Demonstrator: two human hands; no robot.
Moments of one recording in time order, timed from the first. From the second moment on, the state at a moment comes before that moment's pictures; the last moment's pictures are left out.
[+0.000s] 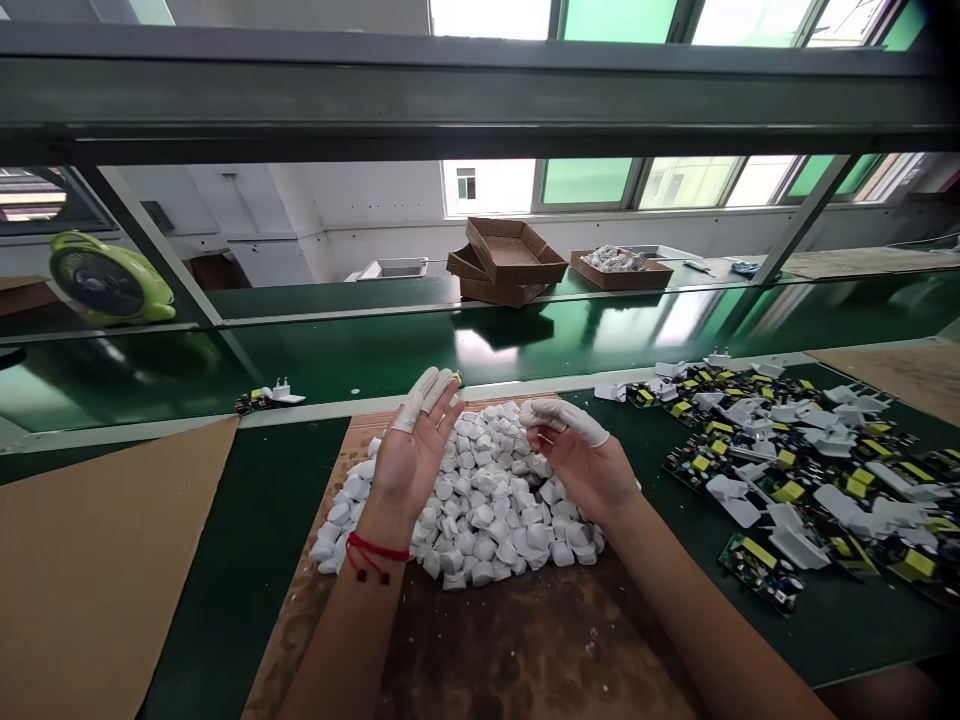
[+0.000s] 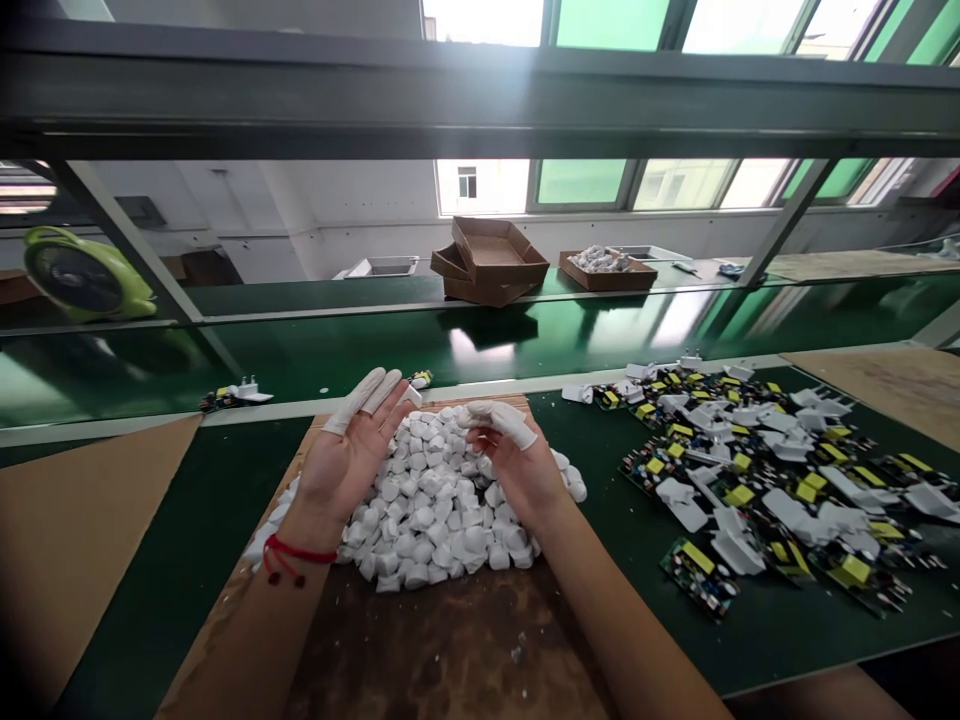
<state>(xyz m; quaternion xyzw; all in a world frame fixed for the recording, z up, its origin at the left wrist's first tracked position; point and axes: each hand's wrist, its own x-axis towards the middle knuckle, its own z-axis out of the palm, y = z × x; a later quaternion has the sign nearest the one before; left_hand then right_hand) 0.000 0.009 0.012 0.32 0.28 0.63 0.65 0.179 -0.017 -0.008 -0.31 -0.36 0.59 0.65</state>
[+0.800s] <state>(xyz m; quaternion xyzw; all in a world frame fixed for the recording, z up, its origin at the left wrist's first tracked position) 0.001 0.005 0.008 0.33 0.28 0.58 0.68 0.311 0.063 -0.106 -0.78 -0.54 0.02 0.31</state>
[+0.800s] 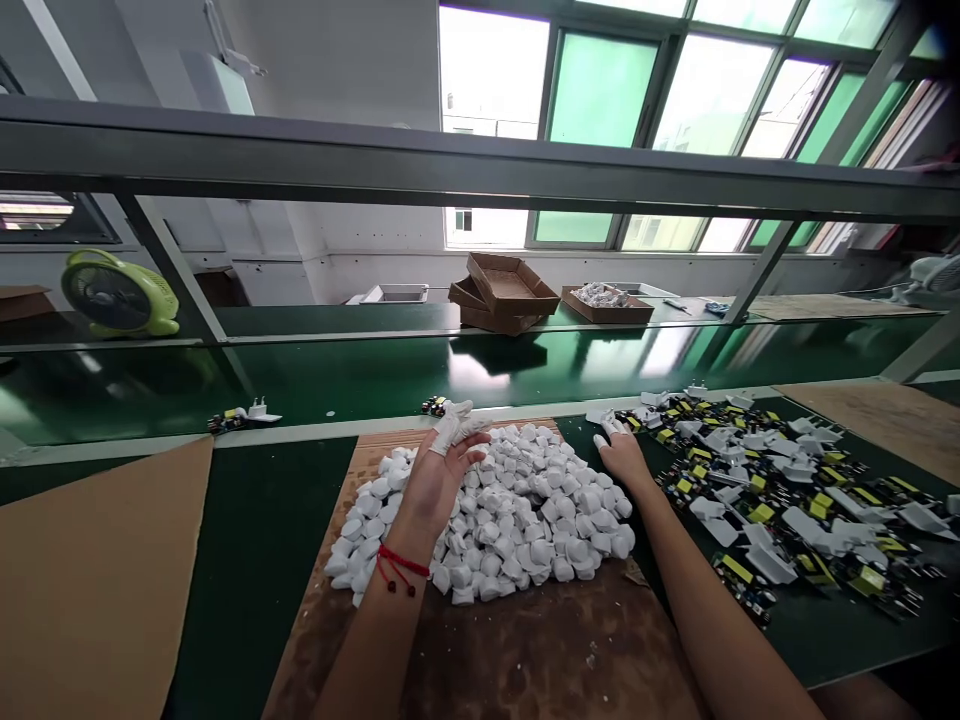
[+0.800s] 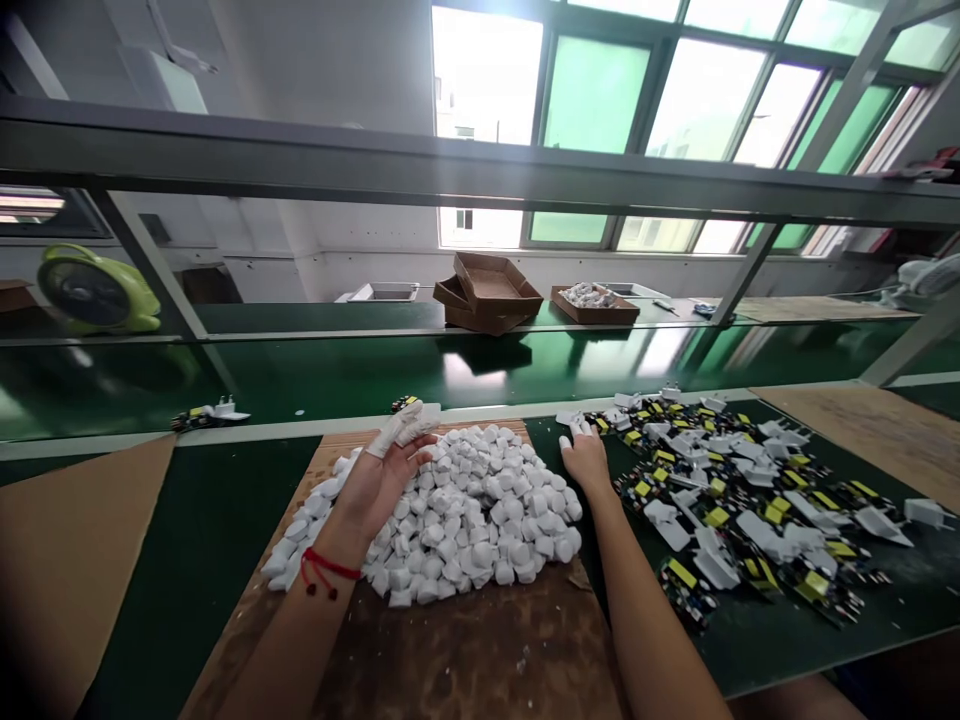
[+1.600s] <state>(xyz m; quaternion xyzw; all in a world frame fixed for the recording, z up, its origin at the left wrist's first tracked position) 0.003 0.004 0.010 0.34 0.30 0.58 0.67 0.296 0.062 -0.096 -0.74 -0.57 0.10 0.35</state>
